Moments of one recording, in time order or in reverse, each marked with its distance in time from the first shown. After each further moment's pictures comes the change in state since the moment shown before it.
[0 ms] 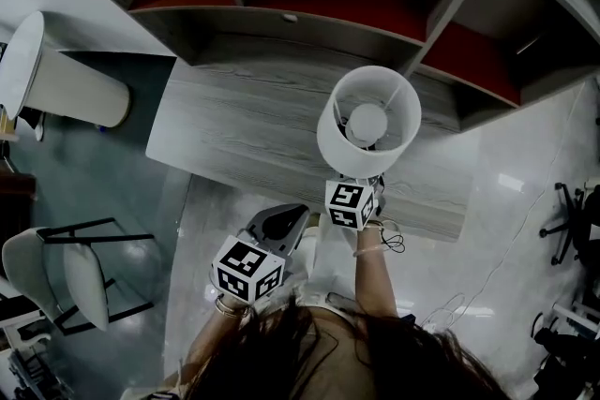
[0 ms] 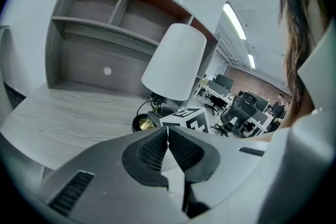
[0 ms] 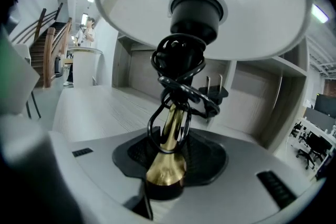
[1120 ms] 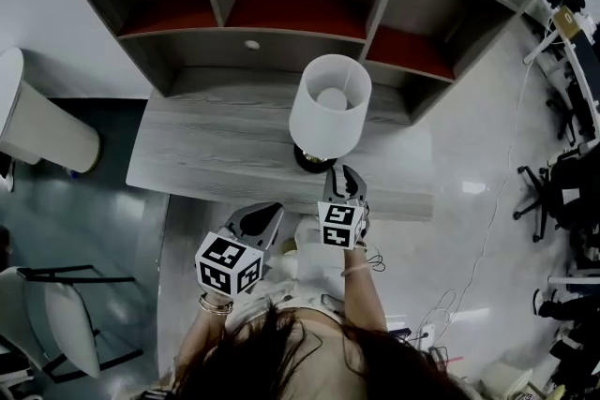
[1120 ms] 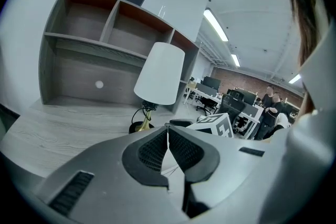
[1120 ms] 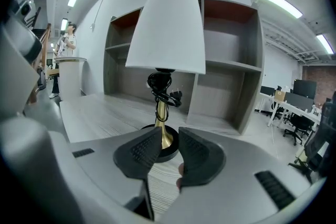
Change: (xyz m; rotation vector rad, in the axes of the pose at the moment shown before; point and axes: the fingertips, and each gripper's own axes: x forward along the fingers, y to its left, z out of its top) left arm -0.038 -0.008 -0.002 0.136 -0.084 -0.086; right arm -0.093 -0.014 -0.024 0.152 0.020 -0.139
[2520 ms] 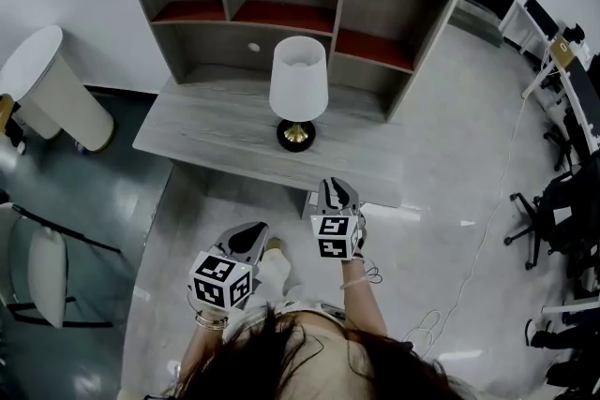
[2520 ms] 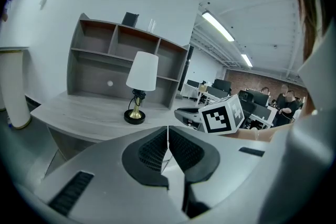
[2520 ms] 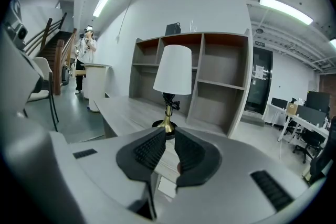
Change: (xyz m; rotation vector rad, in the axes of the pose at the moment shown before) left arm -0.067 -0.141 -0.077 -0.035 -0.073 0.180; right arm -0.153 -0.032 -0.013 -0.112 -0.095 0.159
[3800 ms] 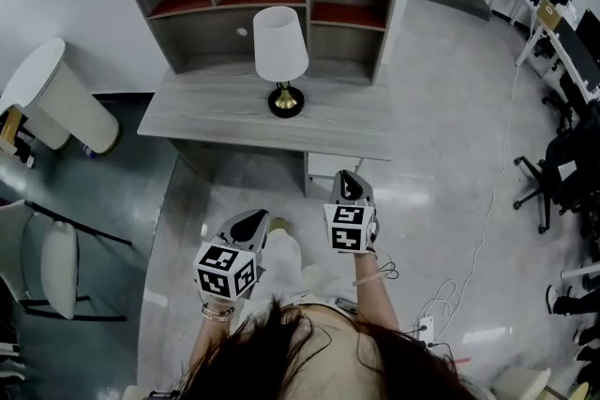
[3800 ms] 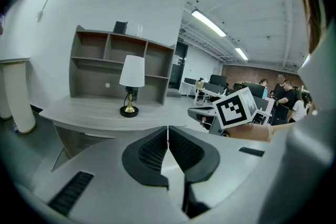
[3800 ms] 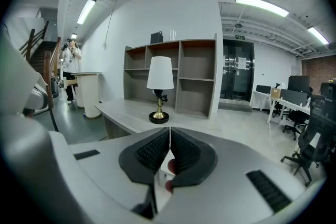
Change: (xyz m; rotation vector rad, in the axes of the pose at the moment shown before) left arm -0.055 -0.068 -0.048 0.073 -0.001 0.020; right arm -0.125 -0.016 -0.051 0.149 0.028 -0.094
